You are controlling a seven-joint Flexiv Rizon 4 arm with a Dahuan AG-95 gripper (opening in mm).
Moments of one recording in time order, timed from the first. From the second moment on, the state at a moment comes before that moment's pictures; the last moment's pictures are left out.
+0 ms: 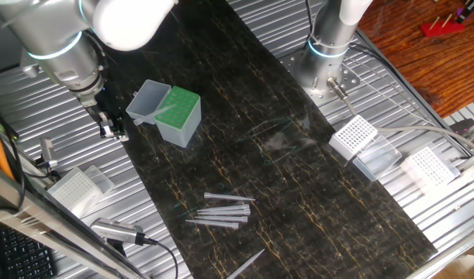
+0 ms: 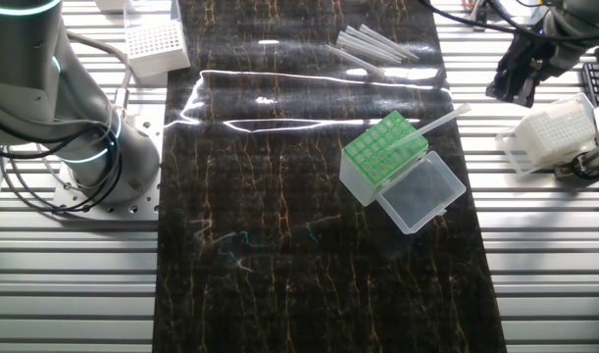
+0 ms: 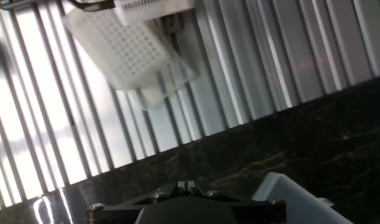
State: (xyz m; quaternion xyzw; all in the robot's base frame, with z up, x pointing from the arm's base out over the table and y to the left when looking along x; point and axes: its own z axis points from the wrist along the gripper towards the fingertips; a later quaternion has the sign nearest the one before) arm 0.670 0.047 0.196 -0.12 -0.99 -0.07 0.06
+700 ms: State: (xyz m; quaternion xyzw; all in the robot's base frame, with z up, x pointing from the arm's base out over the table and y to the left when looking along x) arm 0.651 0.035 0.197 -0.12 -0.99 -0.05 0.08
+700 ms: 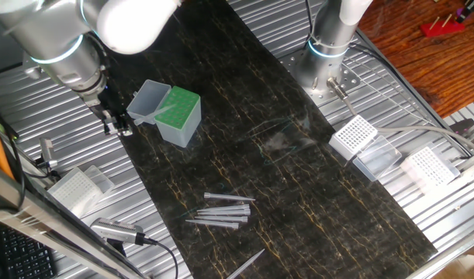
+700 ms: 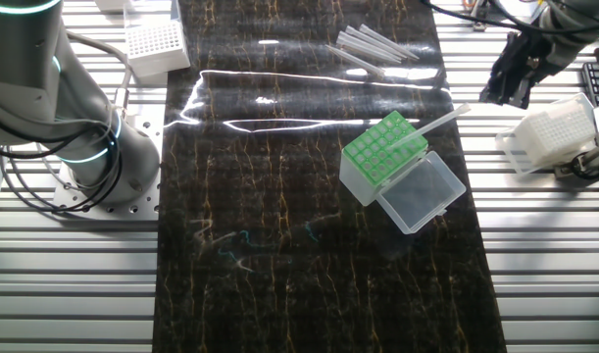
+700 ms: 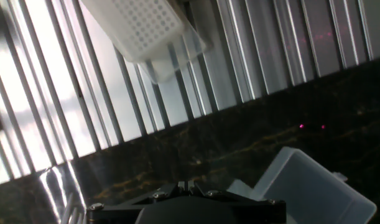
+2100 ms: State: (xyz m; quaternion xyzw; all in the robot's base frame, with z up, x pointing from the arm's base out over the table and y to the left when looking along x) arm 0.603 0.027 0.277 -0.11 -0.98 -0.09 0.13
